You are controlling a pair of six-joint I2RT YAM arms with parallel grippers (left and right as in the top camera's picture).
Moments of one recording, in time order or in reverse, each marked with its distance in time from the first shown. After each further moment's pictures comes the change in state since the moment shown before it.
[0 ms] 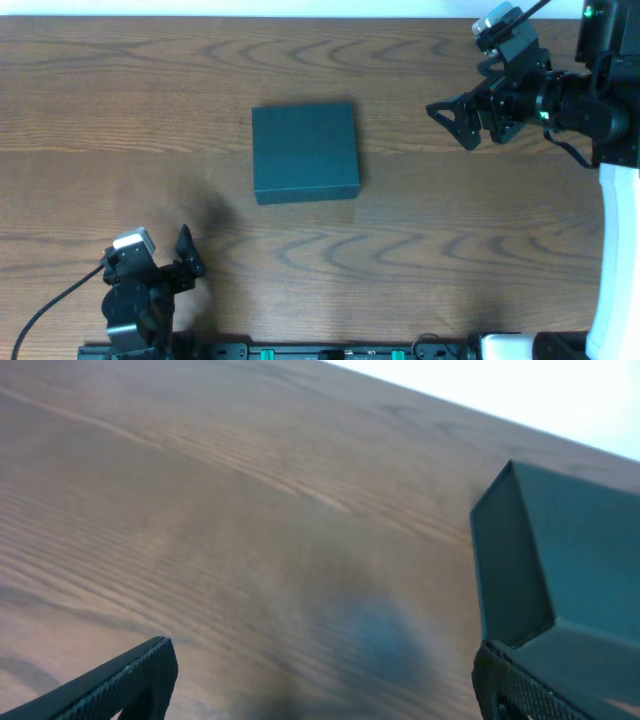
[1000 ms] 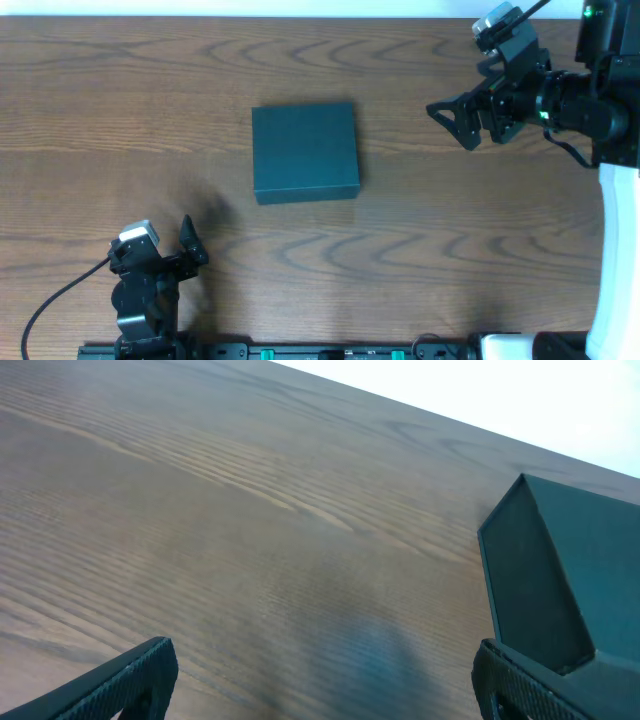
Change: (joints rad) left arm 0.000 -0.002 -0.143 0.211 -0.003 -0.007; right arm 0.000 0.000 0.000 0.000 0.000 0.000
